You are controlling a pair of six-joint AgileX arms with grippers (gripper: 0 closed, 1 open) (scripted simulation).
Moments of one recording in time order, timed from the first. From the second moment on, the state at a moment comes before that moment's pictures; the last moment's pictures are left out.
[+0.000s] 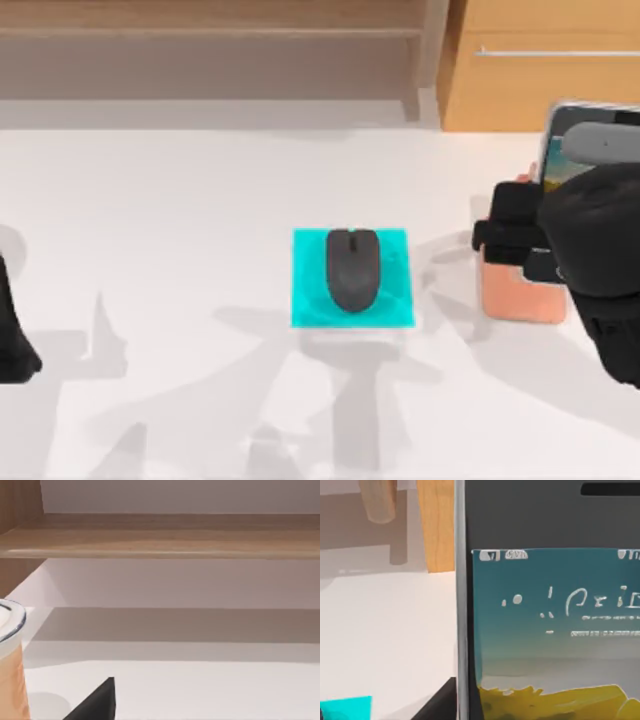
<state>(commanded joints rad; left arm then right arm) 0.00 0.00 0.00 0.00 0.00 0.00 0.78 1.21 0.68 -0.14 0.81 0.52</state>
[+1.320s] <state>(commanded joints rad) 0.00 0.00 0.00 0.00 0.00 0.00 0.64 1.38 0.68 0.10 0.70 0.41</state>
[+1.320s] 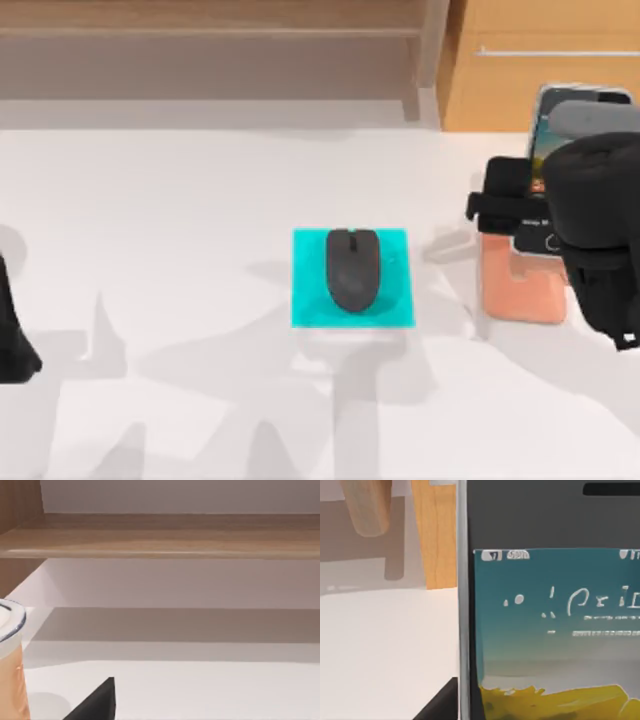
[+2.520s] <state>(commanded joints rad) 0.00 0.00 0.00 0.00 0.00 0.00 0.64 1.38 0.68 0.10 0.70 0.41</state>
